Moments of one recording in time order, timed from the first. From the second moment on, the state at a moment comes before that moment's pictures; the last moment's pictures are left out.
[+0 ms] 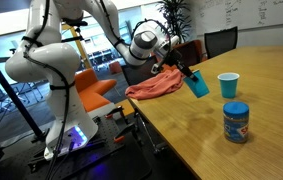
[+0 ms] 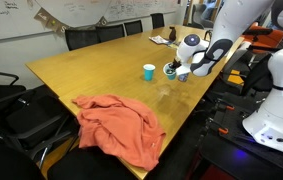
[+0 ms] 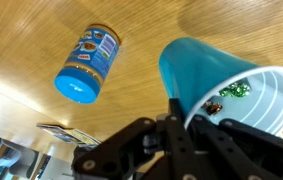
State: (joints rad) arm 1.11 0.67 -1.21 -2.52 -0.26 3.16 1.00
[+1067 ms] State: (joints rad) arm 1.31 1.00 -1.21 -2.52 0.20 3.10 0.69
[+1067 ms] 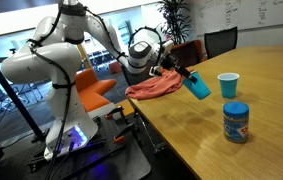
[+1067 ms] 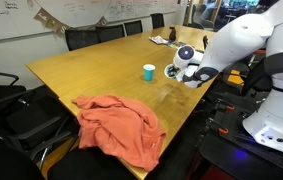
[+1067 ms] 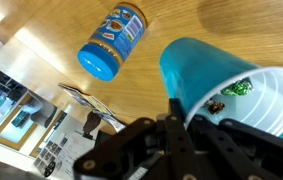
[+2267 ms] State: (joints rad) arm 1.50 1.47 -1.21 -2.45 0.17 2.83 0.63
